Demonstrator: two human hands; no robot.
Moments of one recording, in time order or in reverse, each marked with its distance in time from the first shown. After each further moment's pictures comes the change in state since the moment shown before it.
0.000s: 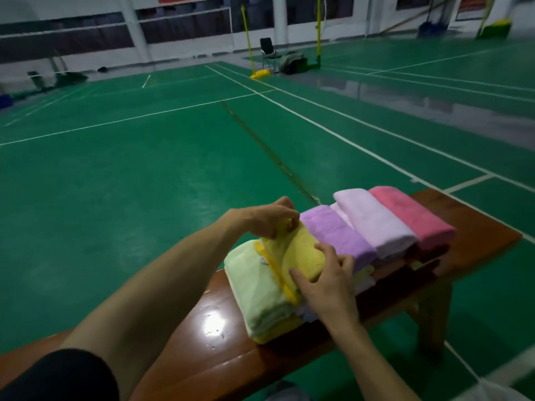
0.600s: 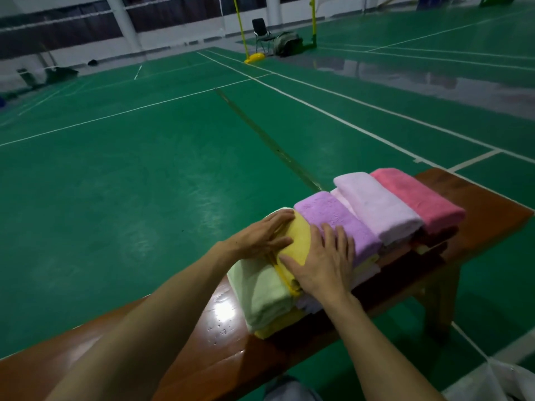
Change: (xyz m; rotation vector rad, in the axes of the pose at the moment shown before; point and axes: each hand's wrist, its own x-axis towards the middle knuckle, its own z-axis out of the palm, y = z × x) left_hand -0.022 -0.009 0.056 -0.239 0.203 0.047; right_hand 0.037 0.019 0.026 -0.496 -0.016 -0.106
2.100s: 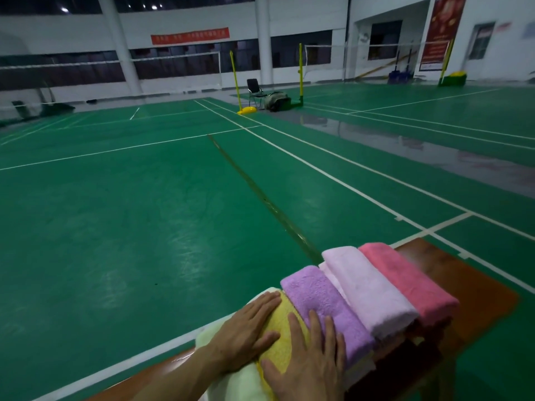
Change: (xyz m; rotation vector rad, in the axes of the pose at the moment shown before) left_hand -0.002 -0.030 0.046 0.124 0.117 0.020; right_hand 0.008 0.005 0.037 -0.044 0.070 -0.028
